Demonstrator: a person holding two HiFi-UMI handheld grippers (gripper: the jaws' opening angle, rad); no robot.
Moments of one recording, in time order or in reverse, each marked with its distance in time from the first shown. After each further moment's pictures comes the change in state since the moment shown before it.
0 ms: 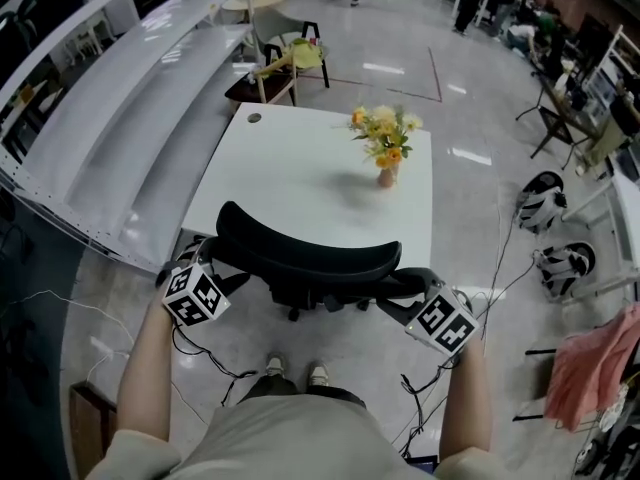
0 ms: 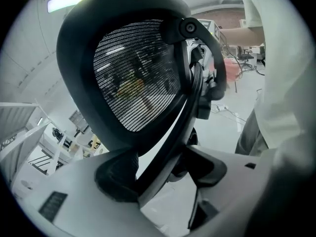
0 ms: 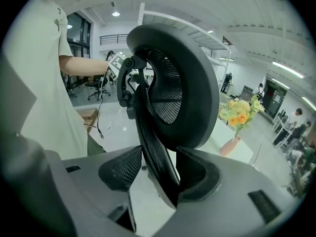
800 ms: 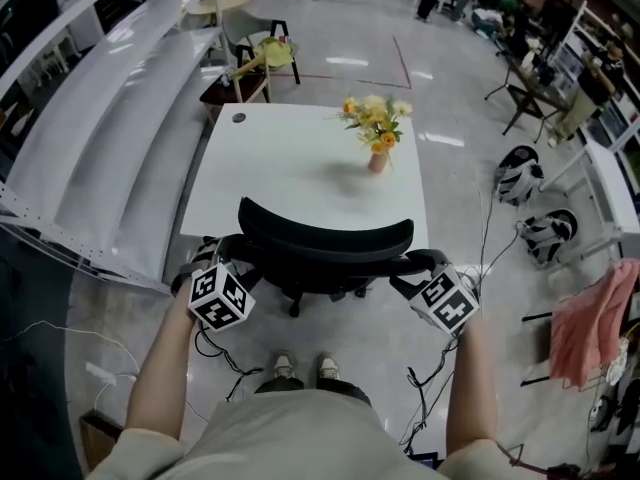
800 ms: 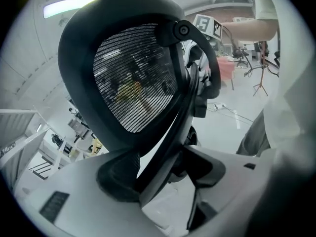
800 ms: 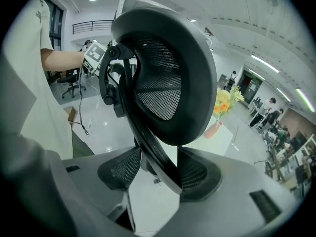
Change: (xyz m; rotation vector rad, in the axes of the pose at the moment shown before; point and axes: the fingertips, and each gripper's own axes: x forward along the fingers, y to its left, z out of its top) left arm -0.005 -0.002 -0.004 0.048 -0.023 -0.007; right arm 0.002 0.007 -0.003 0.153 0.160 -0.229
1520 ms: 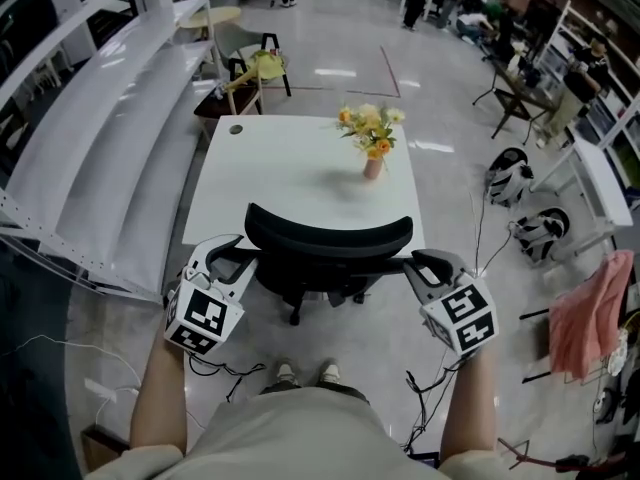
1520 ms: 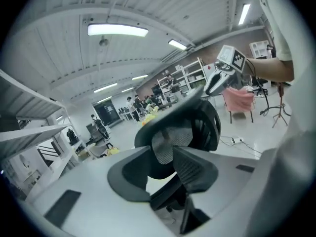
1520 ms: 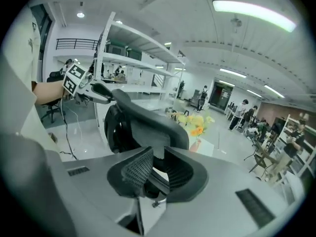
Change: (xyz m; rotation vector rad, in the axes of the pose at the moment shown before) left arm -0.109 0.039 0.054 -0.217 -0.309 0.192; right arm -0.092 0.008 0.076 0.179 -0.250 -0.220
